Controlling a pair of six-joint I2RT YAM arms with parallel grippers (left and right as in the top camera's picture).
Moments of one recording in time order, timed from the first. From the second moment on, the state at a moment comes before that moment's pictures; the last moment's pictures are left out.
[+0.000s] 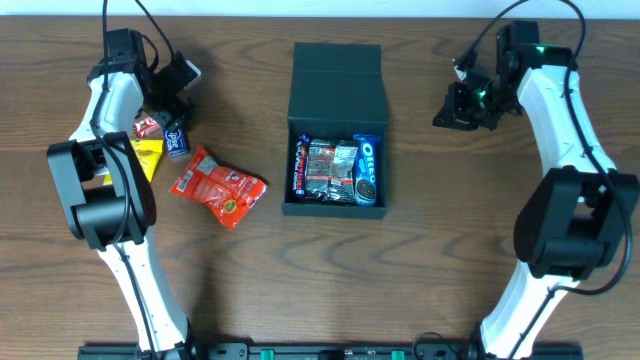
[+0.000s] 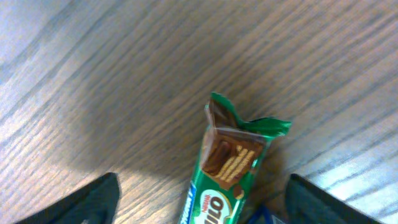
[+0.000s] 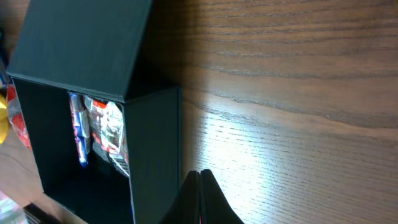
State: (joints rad) left arm 0.19 2.30 1.79 -0.70 0.17 0.93; right arm -0.07 2.07 1.79 -1.15 -0.50 0.02
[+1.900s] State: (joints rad) left arm 0.18 2.32 1.79 -0.50 0.18 0.79; right arm -0.07 2.07 1.79 -1.17 -0.50 0.02
